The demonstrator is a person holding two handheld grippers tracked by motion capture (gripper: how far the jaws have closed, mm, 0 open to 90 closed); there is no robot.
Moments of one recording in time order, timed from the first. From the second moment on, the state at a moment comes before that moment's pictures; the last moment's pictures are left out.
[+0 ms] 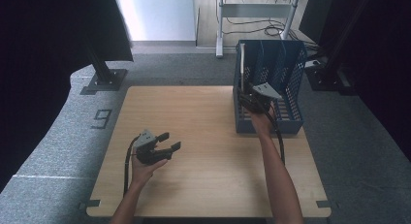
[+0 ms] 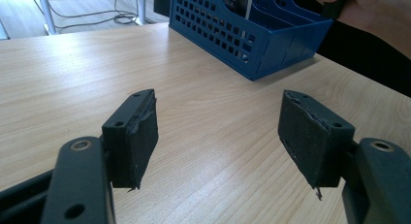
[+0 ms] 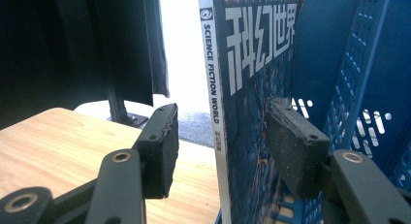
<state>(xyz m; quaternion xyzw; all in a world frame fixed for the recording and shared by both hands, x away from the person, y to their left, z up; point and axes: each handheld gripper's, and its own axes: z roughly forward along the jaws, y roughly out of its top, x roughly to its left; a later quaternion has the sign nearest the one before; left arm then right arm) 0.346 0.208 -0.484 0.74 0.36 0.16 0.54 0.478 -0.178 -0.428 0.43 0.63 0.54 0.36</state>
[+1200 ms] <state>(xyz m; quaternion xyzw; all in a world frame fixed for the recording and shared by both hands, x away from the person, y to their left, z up) 0.346 0.207 -0.487 0.75 0.37 0.16 0.53 0.391 -0.184 -0.447 0.41 0.65 0.57 0.30</state>
